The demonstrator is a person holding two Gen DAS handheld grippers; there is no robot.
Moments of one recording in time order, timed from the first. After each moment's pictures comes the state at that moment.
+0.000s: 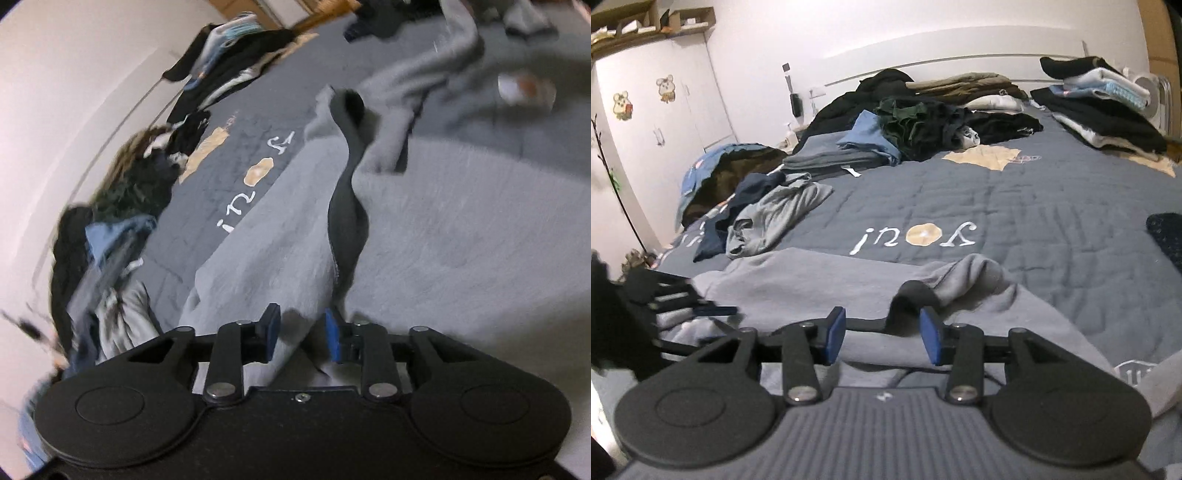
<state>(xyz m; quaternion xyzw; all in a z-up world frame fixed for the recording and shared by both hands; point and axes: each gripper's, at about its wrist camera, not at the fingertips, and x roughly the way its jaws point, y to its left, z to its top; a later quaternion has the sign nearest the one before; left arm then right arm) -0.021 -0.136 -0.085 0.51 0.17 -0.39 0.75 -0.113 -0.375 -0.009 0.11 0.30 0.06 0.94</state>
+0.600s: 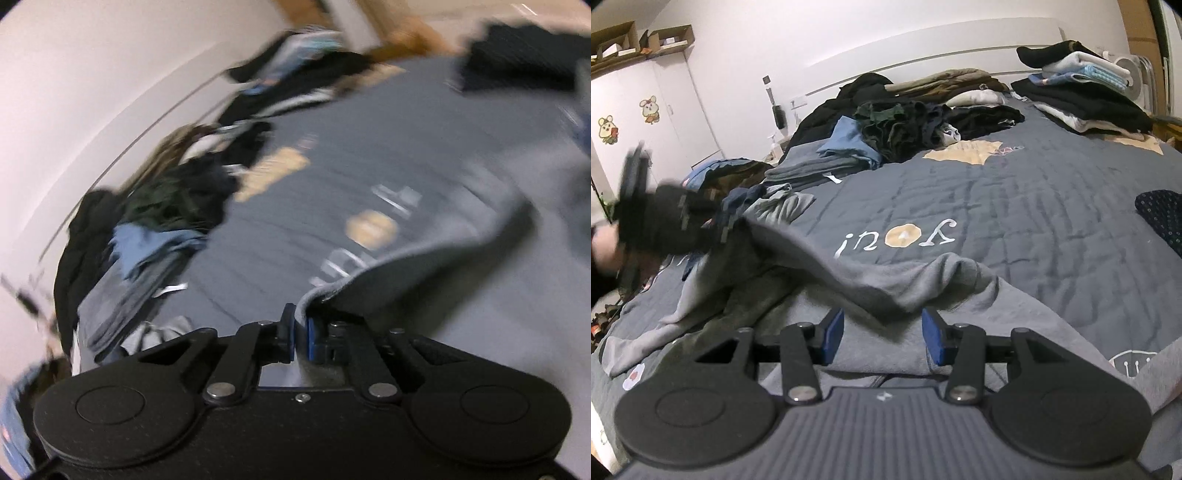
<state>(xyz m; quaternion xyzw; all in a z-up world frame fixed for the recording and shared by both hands) 0.139 -0.175 -0.003 0.38 0.20 -0.36 0.83 -0.109 -0.397 -0.022 0.15 0.30 0.03 0.94</state>
